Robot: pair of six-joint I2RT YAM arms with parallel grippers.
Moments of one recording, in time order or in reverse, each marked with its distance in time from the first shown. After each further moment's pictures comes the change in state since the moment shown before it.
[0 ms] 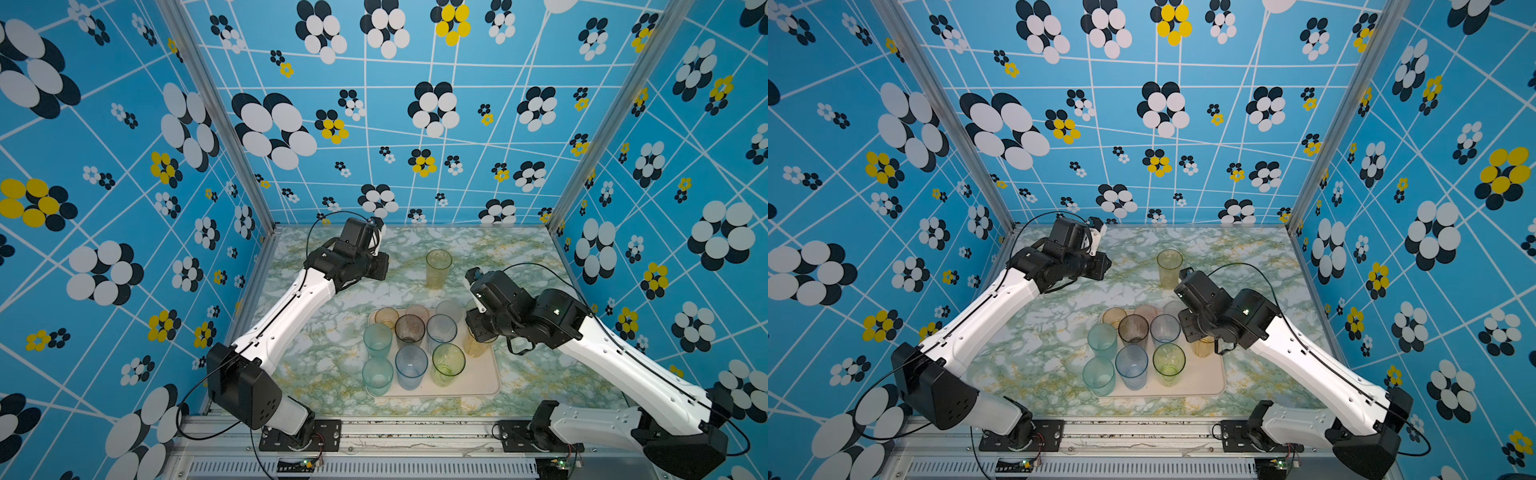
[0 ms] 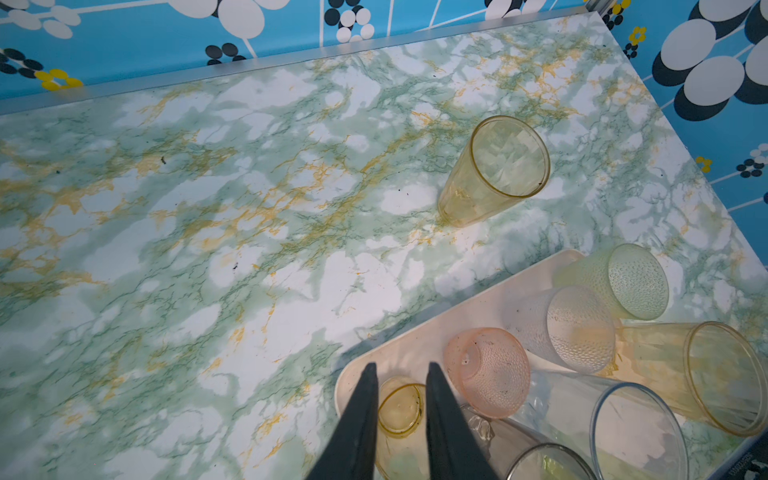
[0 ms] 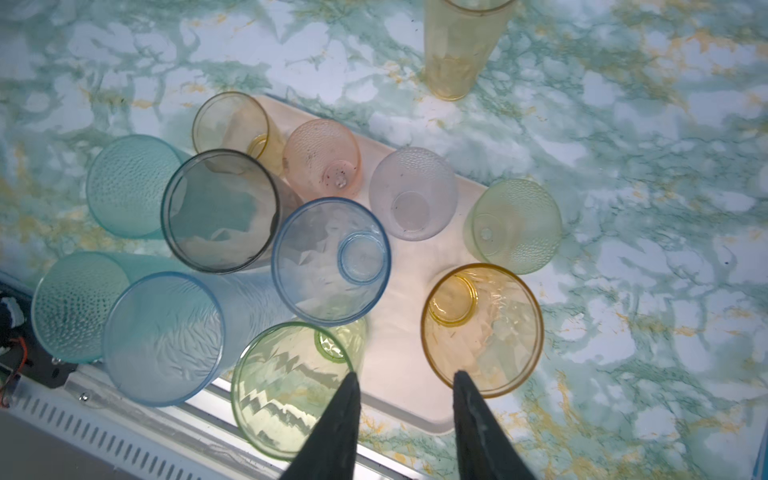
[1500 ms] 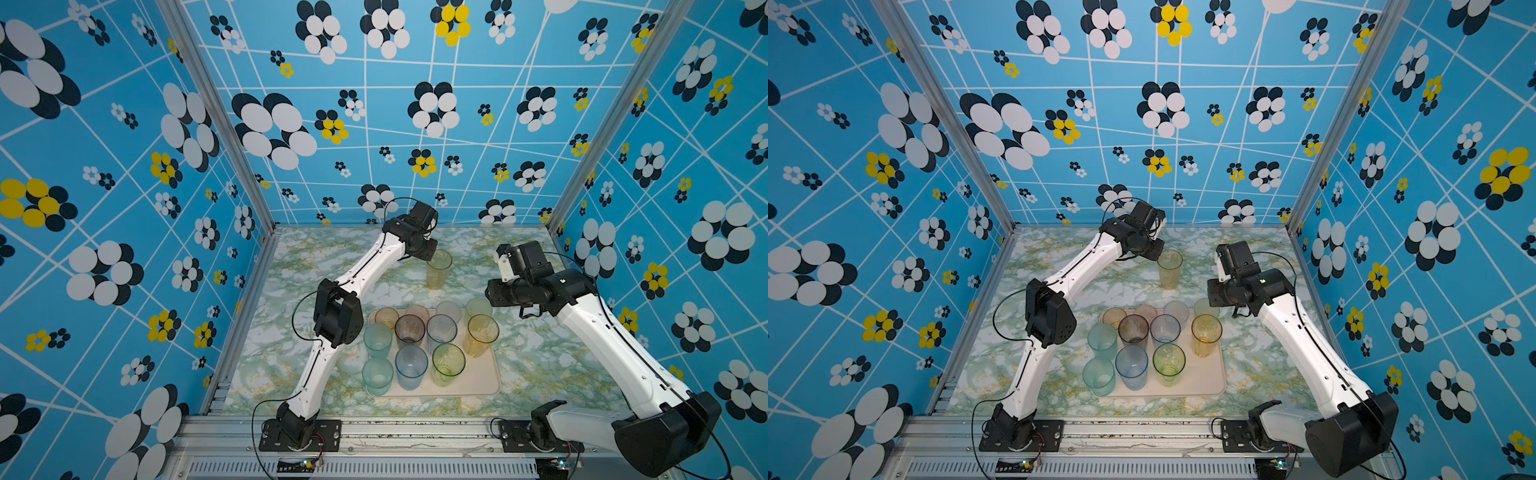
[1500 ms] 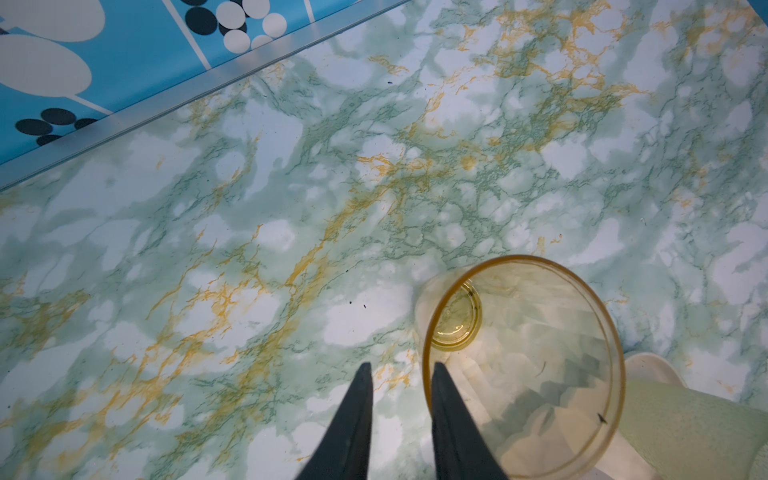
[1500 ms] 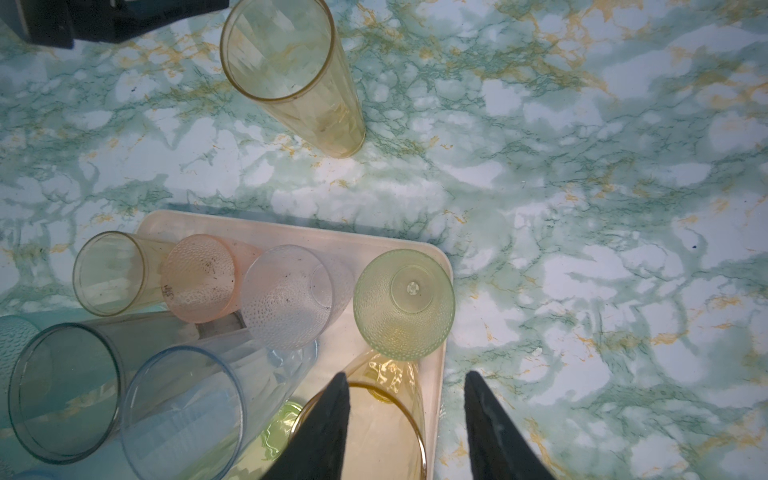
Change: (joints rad) left arm -0.109 0.832 0.890 -0.205 -0.068 0.080; right arm -0.452 0.085 -0.071 0.212 -0.202 -0.175
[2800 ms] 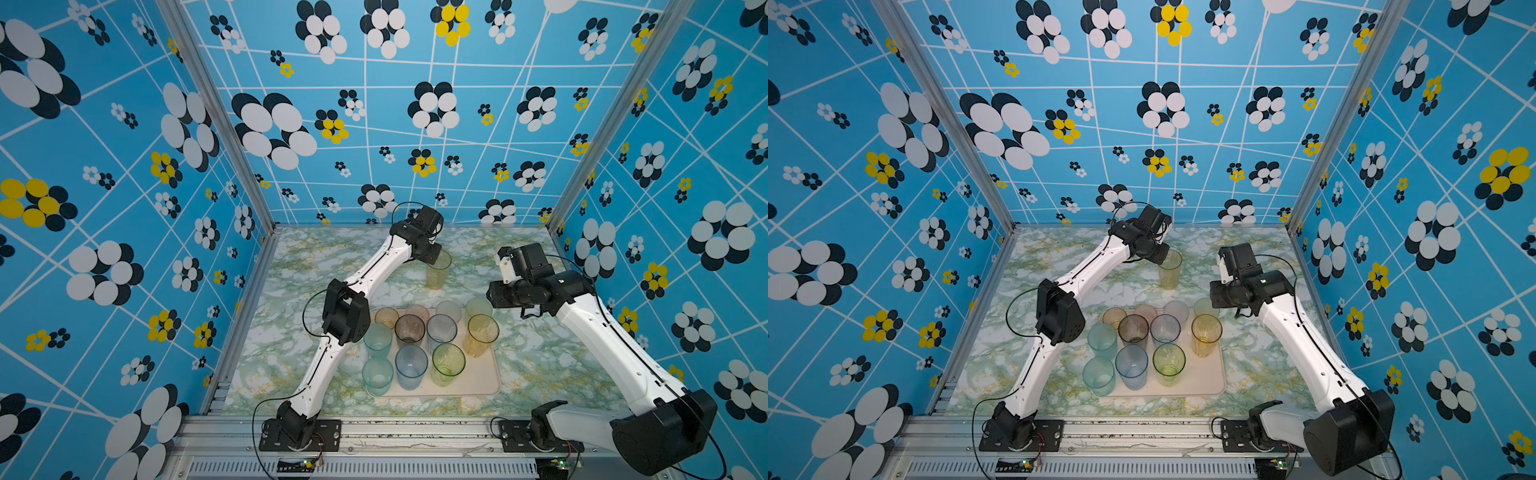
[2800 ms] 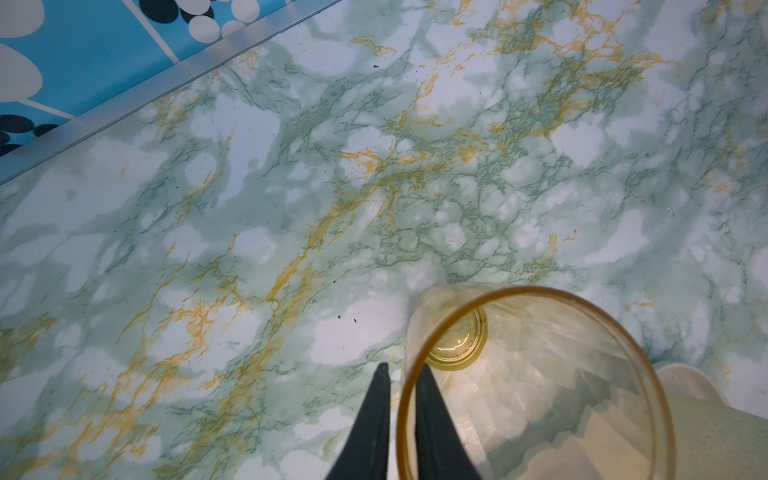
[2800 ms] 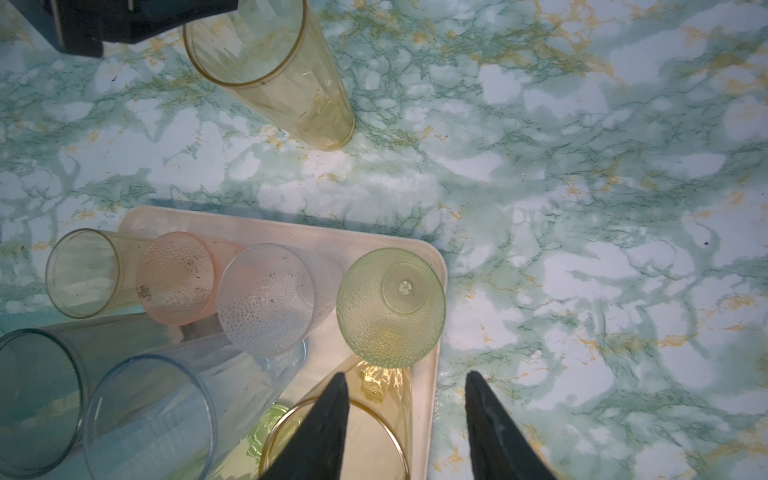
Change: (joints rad) left arm -0.018 0.093 0.092 -0.031 -0.012 0.029; right arm -0.046 0.000 -0.056 0.032 -0.034 -0.029
